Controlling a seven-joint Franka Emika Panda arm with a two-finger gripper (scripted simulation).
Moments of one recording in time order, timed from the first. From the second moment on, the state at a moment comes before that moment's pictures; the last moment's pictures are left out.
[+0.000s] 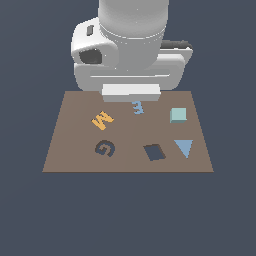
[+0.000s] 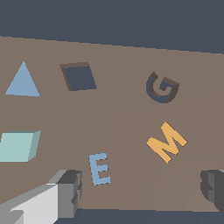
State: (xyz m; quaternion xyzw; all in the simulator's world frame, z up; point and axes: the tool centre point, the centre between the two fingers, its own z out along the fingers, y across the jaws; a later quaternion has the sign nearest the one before) arm -0.008 0.000 0.157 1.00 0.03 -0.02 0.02
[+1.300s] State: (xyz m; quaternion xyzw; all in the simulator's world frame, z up) arm -0.034 0.120 0.080 1.00 -0.05 -0.01 0.00
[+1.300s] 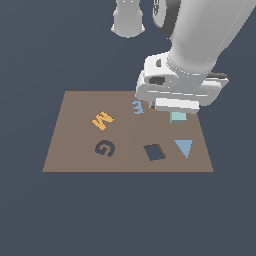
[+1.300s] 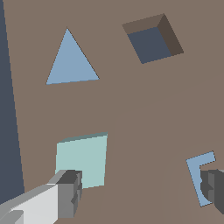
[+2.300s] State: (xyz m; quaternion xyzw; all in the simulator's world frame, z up) arm -0.033 0.170 0.043 1.00 -0.08 0.00 0.00
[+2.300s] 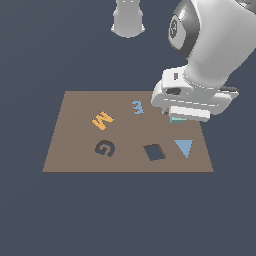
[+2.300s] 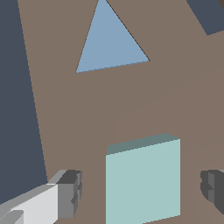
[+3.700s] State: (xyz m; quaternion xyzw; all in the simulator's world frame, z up) arm -0.033 0.168 0.033 1.00 -0.07 0.00 0.00
